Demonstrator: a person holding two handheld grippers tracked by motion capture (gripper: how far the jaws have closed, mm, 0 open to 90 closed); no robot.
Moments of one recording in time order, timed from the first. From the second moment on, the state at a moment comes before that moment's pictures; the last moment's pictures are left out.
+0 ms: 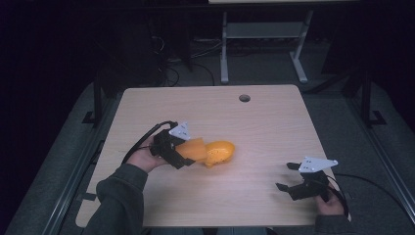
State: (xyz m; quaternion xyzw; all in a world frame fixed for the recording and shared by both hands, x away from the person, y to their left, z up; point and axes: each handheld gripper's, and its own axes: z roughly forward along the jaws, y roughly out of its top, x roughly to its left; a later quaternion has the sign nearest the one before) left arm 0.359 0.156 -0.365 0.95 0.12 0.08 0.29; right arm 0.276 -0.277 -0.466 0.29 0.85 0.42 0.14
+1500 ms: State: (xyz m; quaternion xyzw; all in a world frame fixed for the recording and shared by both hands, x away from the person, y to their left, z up) left arm 0.393 0.097 -0.379 0.95 0.09 0.06 0.28; right arm 0.276 -0.279 -0.466 0.29 0.85 0.42 0.13
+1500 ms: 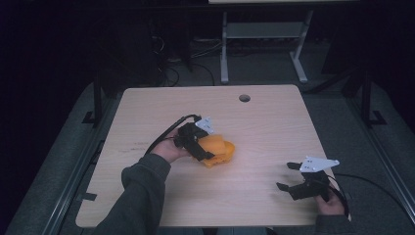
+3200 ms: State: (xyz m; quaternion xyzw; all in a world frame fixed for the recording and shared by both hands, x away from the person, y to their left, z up) left arm 0.397 0.082 -0.393 0.96 0.09 0.05 0.25; right arm 0.276 -0.277 -0.466 0.29 0.85 0.42 0.13
